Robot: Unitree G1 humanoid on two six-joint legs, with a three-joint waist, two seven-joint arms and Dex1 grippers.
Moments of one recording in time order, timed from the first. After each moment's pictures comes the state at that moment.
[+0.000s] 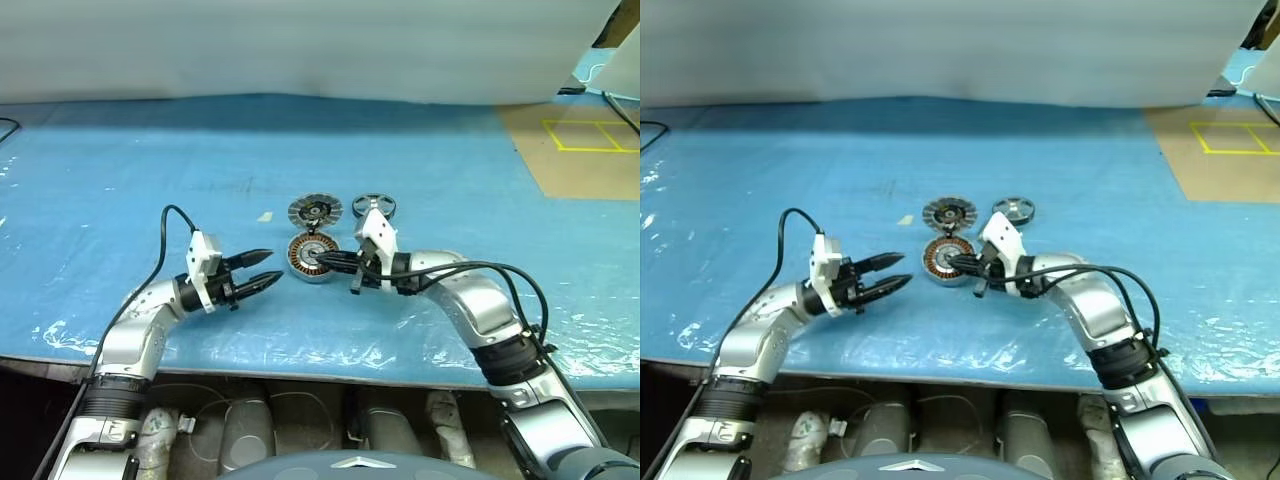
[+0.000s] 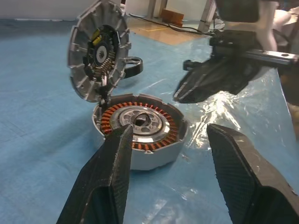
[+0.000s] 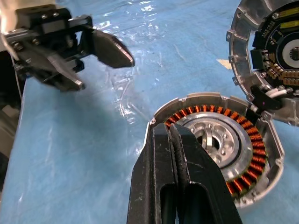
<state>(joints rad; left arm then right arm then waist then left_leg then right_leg) -0.17 0.43 0.03 0.08 -0.48 0.11 -1.13 -0.47 -0.39 0.29 -0.05 0.30 0.55 0.85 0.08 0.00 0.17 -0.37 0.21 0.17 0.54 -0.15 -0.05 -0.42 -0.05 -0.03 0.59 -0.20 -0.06</state>
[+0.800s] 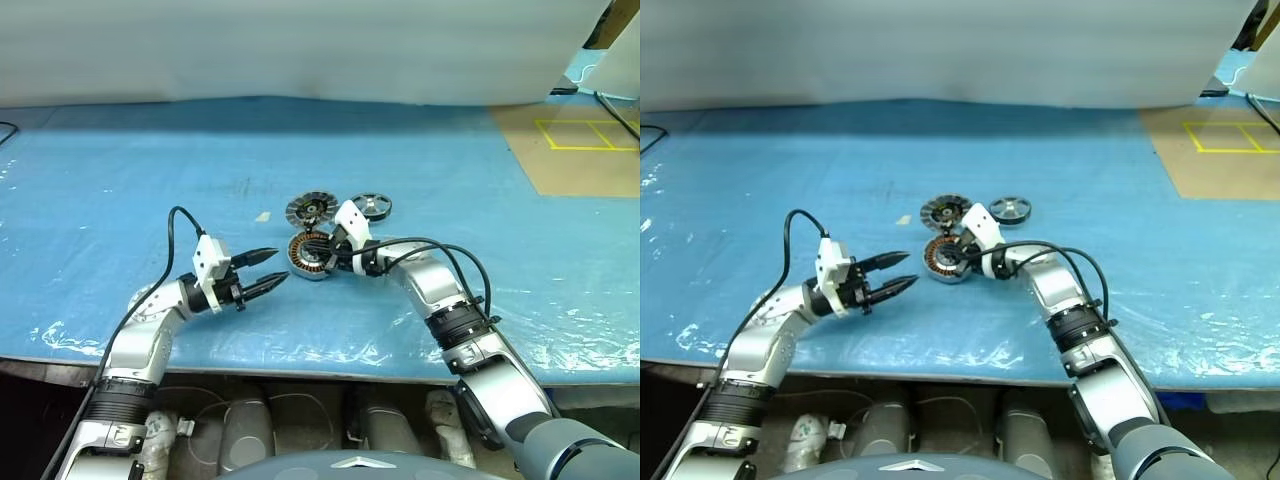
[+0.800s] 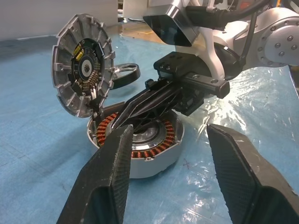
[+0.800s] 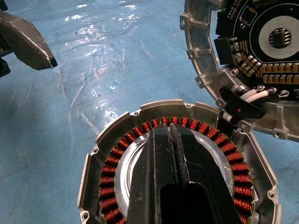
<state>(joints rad) -0.18 0.41 0.00 0.08 -0.42 0.03 -1.09 -0.61 -0.23 0.28 0.35 0.17 0.36 0.81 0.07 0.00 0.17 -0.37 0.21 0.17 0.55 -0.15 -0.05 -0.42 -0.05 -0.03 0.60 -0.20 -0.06</state>
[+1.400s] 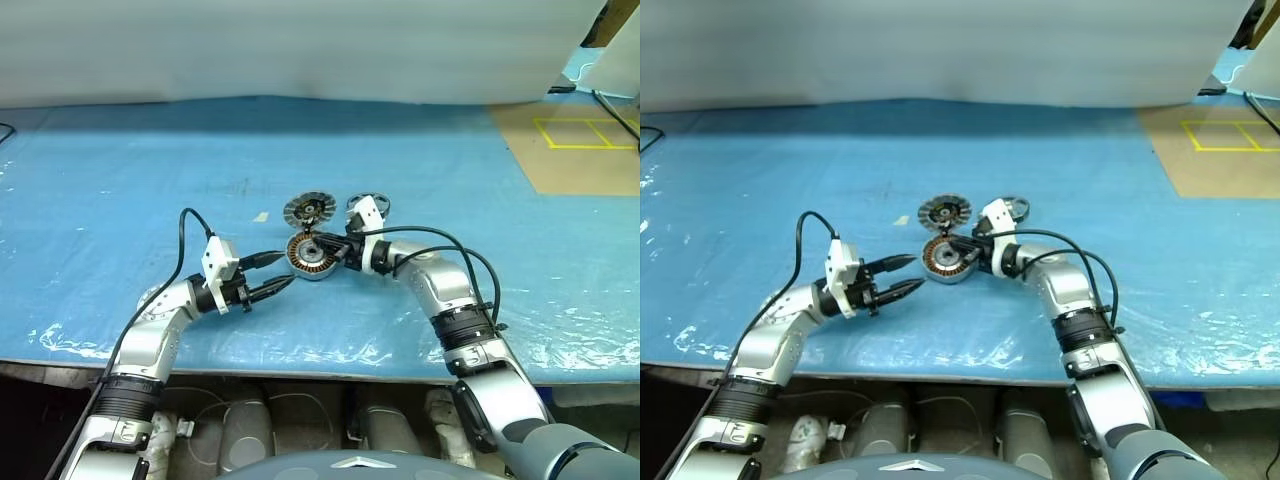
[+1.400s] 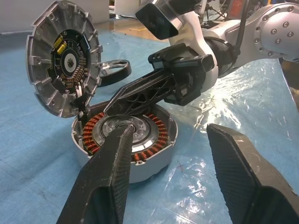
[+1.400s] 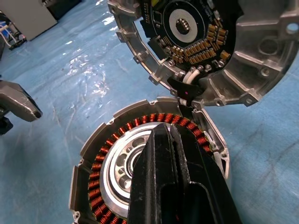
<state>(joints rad) -0.20 0.39 -0.03 0.12 -0.41 0.02 -1.09 -0.57 -0.19 0.11 0.29 0.30 0.53 0.78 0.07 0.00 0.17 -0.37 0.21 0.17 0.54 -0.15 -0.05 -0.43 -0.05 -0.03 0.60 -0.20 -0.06</state>
